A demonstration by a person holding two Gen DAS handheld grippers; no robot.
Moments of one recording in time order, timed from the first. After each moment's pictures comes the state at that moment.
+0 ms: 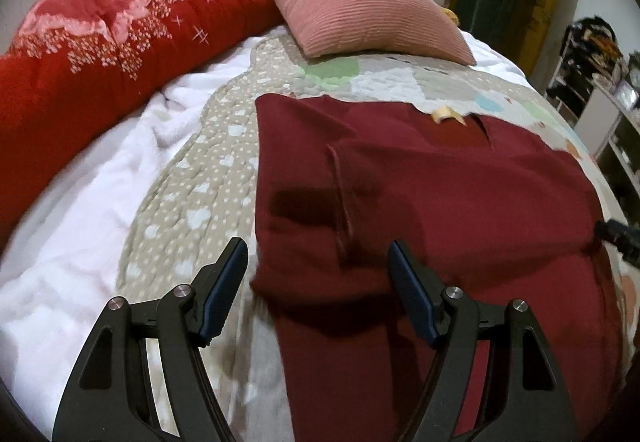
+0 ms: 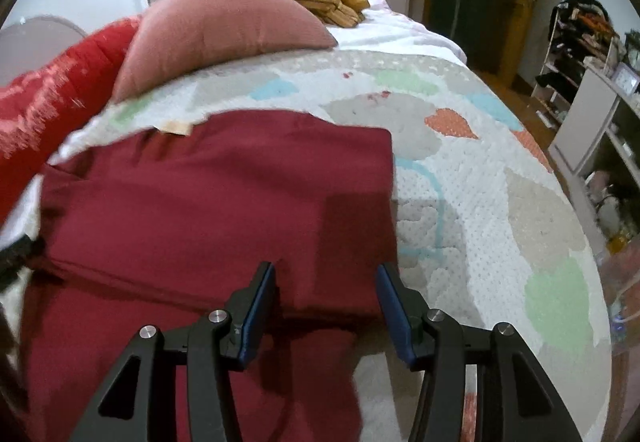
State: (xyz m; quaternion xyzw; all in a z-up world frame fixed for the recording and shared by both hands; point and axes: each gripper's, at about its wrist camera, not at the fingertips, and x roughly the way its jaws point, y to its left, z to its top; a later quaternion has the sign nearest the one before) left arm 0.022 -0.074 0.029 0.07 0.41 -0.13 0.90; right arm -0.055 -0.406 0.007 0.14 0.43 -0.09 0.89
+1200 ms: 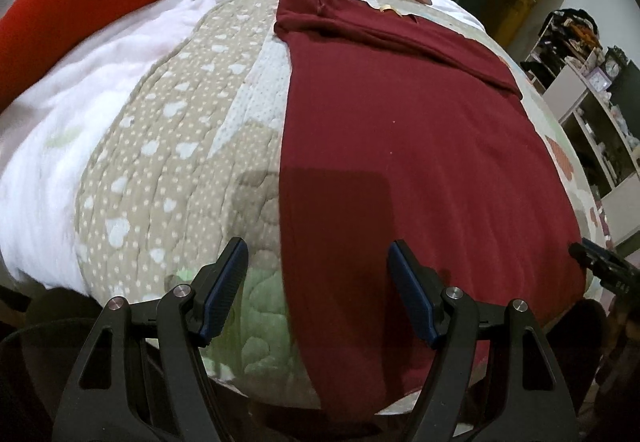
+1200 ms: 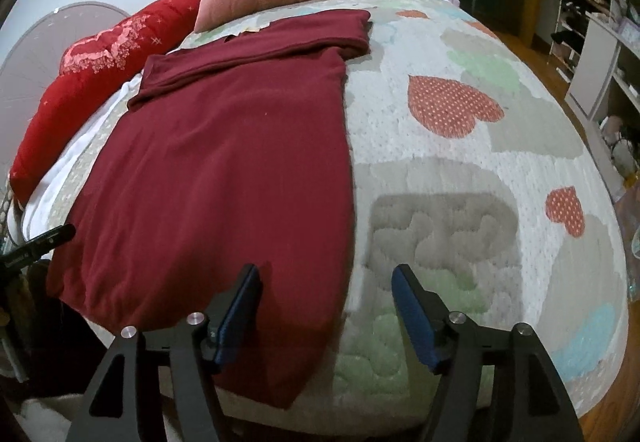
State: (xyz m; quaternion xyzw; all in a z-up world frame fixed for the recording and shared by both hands) left arm -0.195 -0.003 0.016 0.02 0.50 -0.16 0.85; right arm -0.304 -0.358 -0.018 0.17 0.47 -0.01 0.87
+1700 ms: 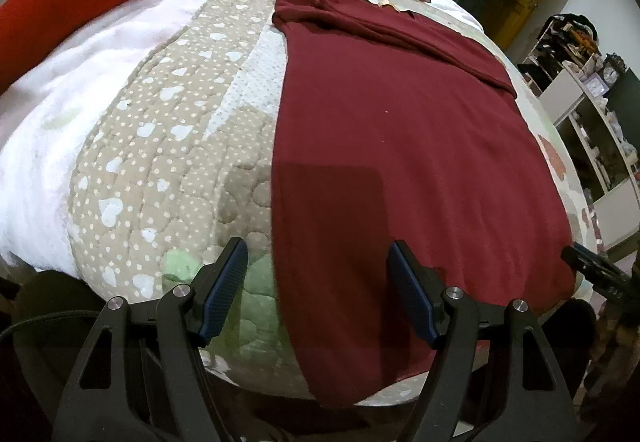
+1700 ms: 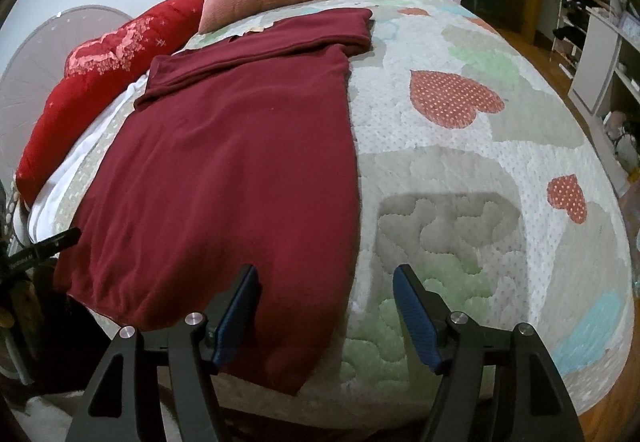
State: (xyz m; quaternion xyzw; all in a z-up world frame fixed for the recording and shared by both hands) left arm -0.201 -0.004 0.016 0.00 0.51 -0.16 0.84; right arm -0.311 -0.356 -0.018 0.19 0.46 -0.01 0.87
